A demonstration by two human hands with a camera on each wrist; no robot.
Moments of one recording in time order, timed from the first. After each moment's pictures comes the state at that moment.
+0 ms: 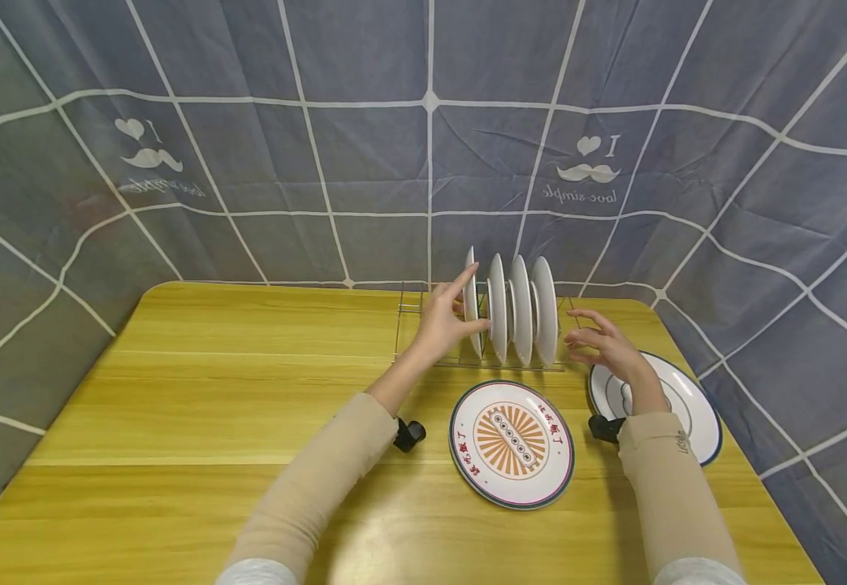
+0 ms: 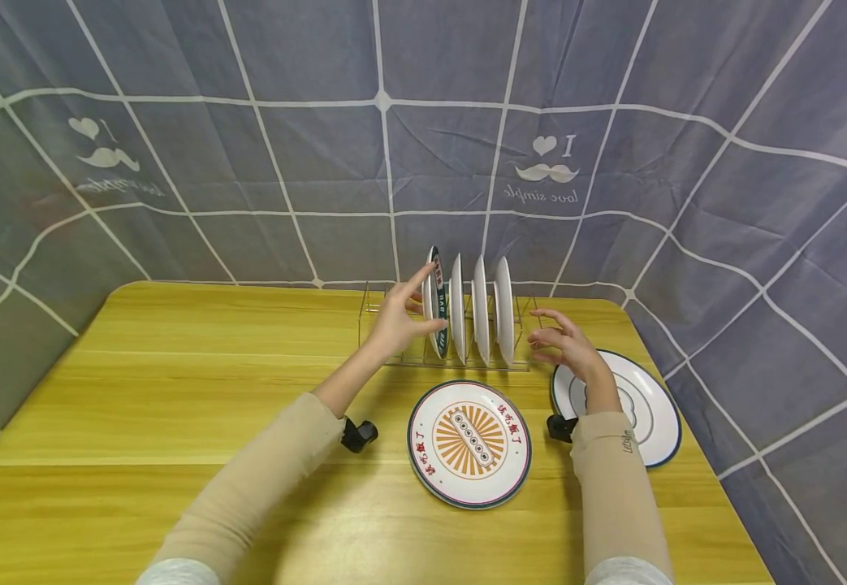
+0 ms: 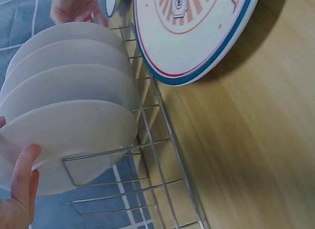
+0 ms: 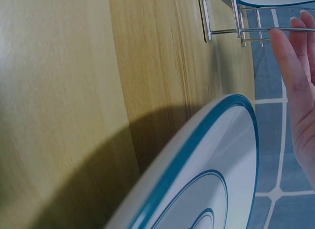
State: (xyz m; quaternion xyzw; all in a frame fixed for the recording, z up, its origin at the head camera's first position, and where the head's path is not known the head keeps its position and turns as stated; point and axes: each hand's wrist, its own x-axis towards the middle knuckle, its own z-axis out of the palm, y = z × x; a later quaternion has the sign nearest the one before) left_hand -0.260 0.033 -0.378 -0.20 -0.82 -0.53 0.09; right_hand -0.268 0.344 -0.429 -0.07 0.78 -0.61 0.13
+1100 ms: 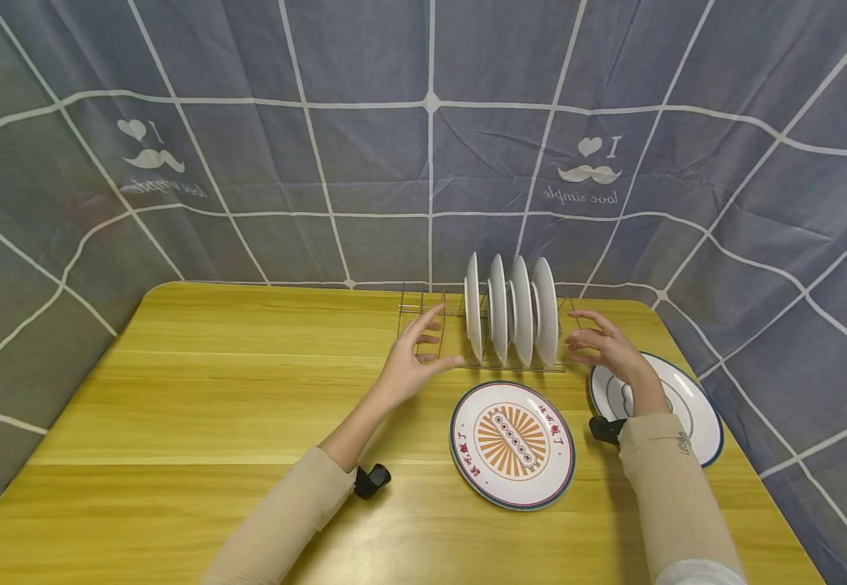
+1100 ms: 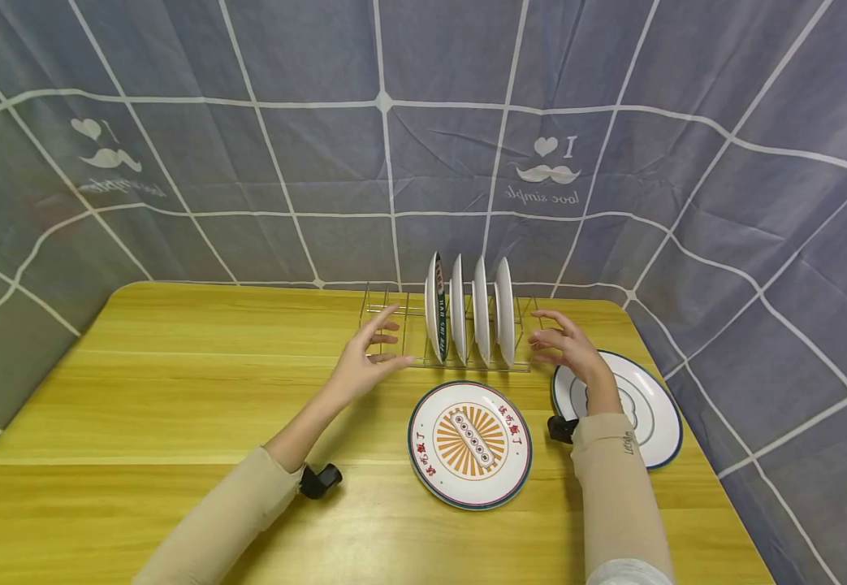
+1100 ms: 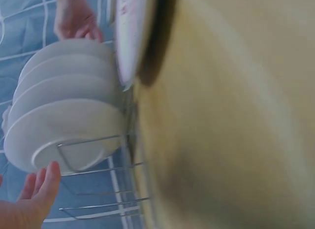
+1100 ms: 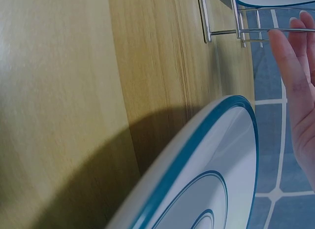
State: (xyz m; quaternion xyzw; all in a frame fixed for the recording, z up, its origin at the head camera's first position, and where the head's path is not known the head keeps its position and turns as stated) left_hand -0.213 -0.014 -0.406 -0.18 -0.75 -0.64 0.01; right_hand -0.267 0.344 -0.429 -0.07 0.78 -0.61 0.13
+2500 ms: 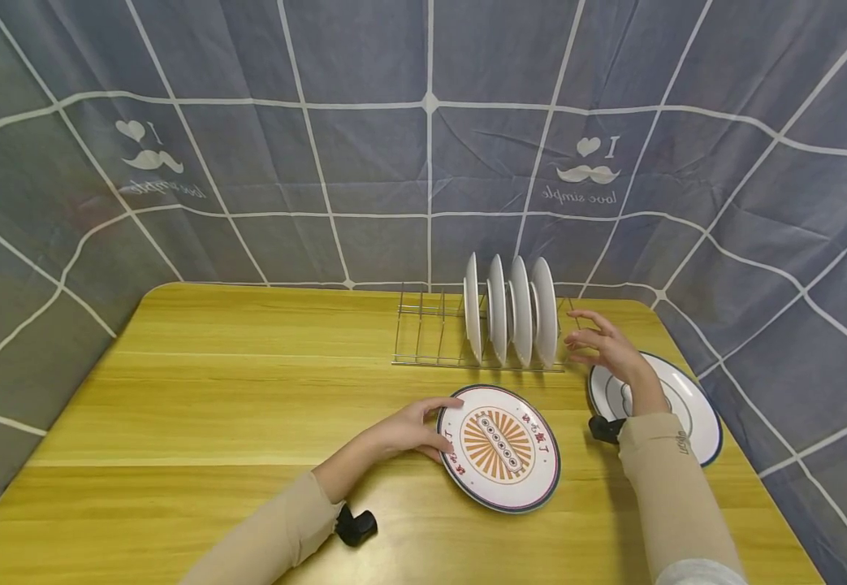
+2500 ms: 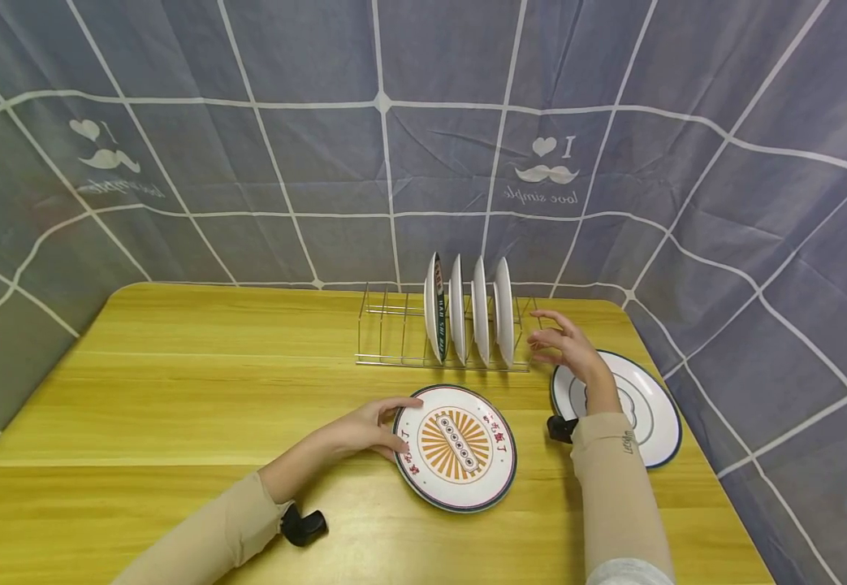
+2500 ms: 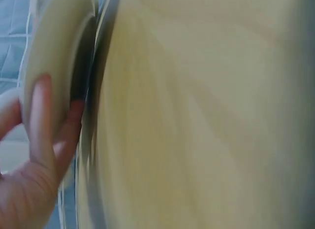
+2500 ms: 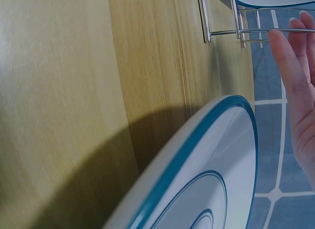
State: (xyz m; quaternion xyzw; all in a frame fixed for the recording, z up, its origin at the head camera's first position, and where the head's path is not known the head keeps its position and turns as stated) left_hand -0.176 -0.020 -0.464 -0.13 -0.63 -0.68 -0.36; right_hand -0.266 0.342 -0.427 -0.07 0.78 -0.61 0.13
